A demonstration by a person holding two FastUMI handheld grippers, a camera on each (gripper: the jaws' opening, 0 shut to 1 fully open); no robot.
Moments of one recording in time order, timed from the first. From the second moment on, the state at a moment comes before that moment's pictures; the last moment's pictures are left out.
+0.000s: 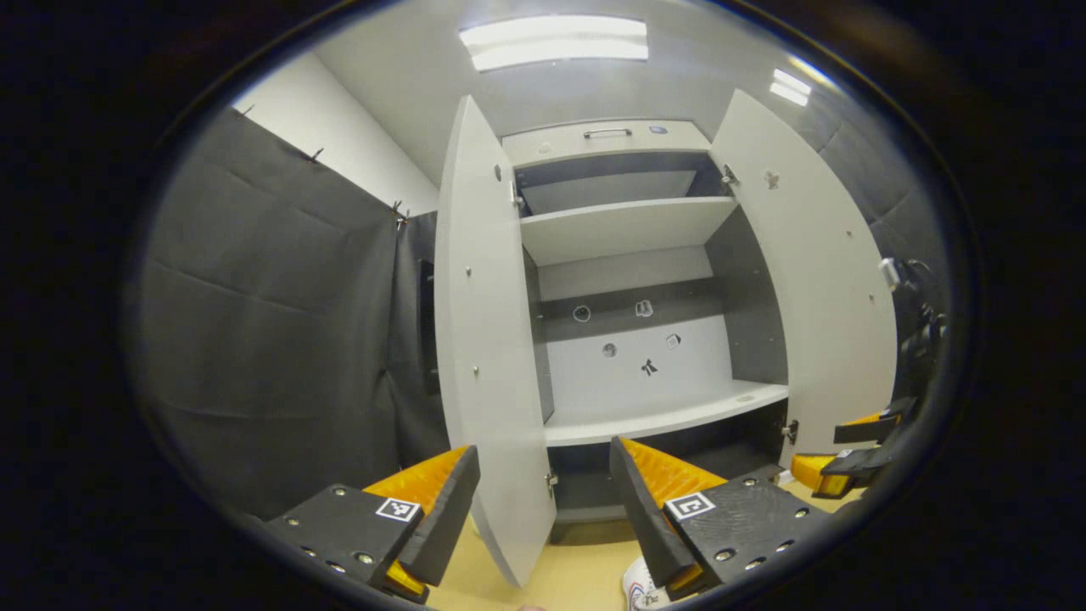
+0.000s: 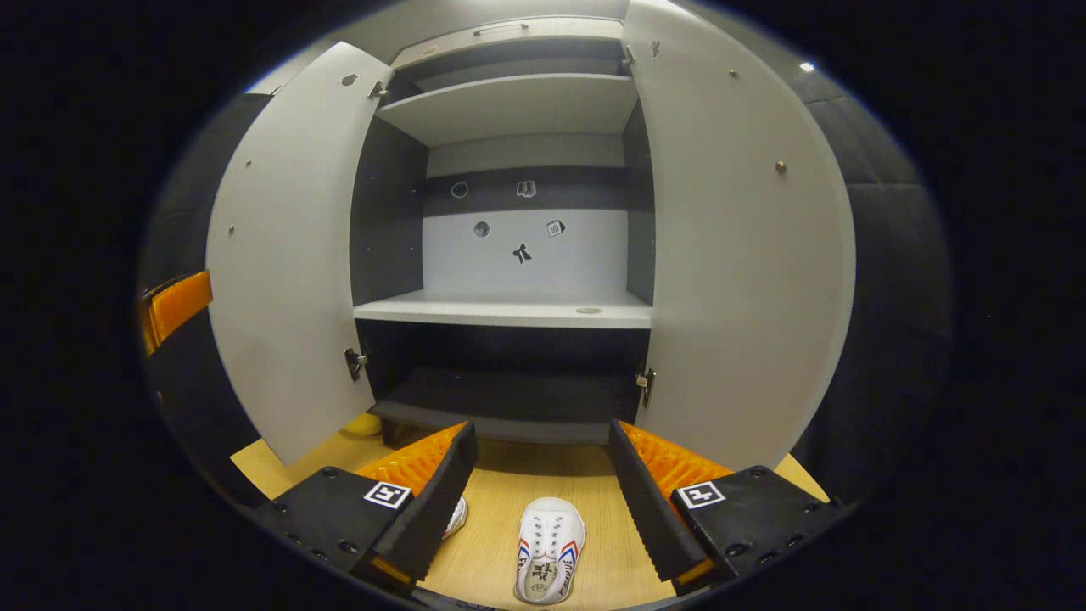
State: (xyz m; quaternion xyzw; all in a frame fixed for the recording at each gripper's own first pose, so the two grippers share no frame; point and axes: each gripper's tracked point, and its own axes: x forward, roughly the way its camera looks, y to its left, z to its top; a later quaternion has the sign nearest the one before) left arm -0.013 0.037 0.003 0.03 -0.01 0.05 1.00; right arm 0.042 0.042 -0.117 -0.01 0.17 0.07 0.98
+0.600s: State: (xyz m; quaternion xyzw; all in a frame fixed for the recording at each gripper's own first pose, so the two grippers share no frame) left arm -0.029 0.068 -0.008 0.04 0.01 0.10 0.99; right arm 0.035 0.059 -0.240 -0.04 0.32 0.11 0.94
